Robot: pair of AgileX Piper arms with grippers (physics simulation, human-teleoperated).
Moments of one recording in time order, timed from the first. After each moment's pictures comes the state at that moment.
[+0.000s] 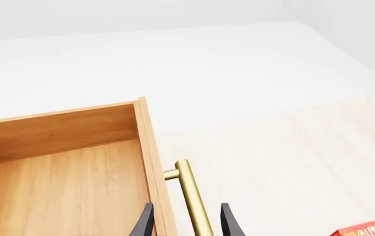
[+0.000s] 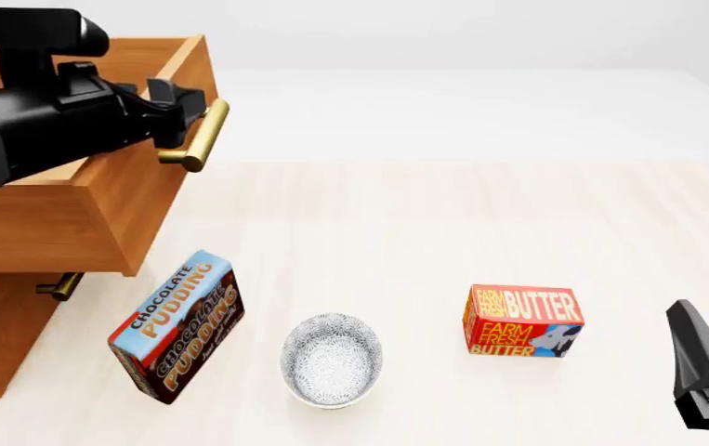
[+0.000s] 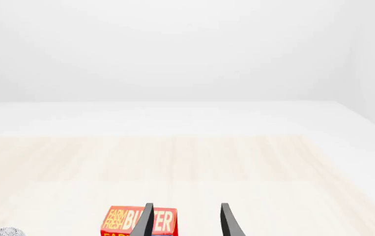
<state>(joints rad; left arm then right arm) -0.32 1.15 -0.92 0.14 -0.19 0.00 0.01 0.00 0.00 0.01</state>
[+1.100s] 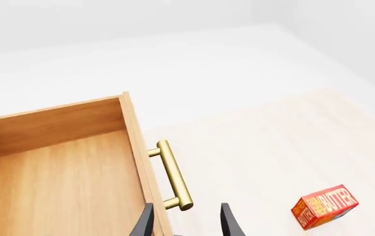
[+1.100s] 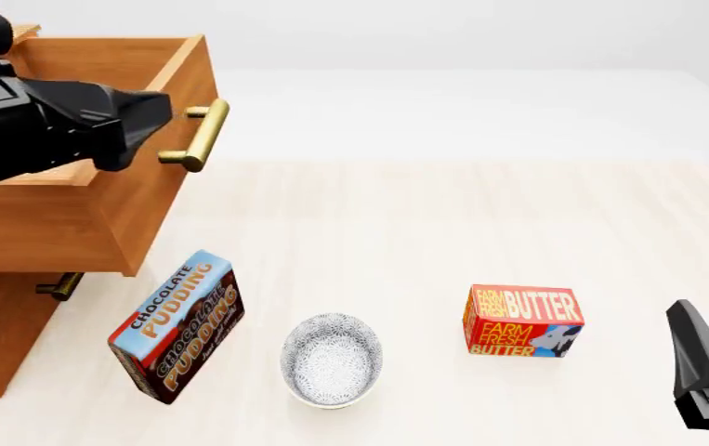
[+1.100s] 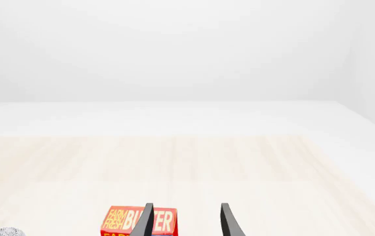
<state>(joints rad) -0.39 0.90 -0.89 0.33 -0.07 0.00 0.01 0.00 0.00 0.01</state>
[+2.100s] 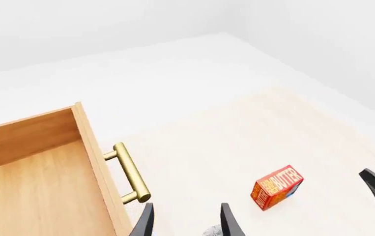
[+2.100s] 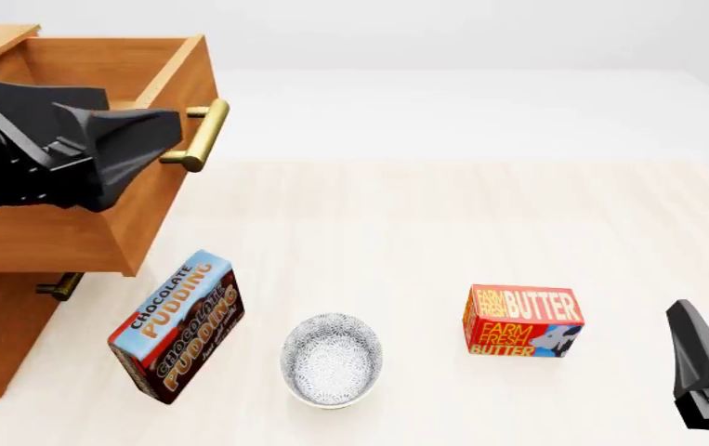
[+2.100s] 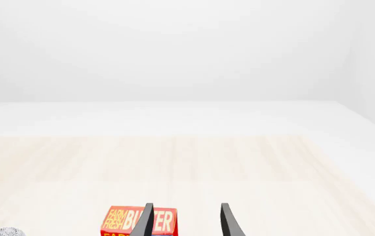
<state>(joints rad) -0.56 0.77 -0.86 0.37 -0.06 0.00 0.01 0.00 0.00 0.01</state>
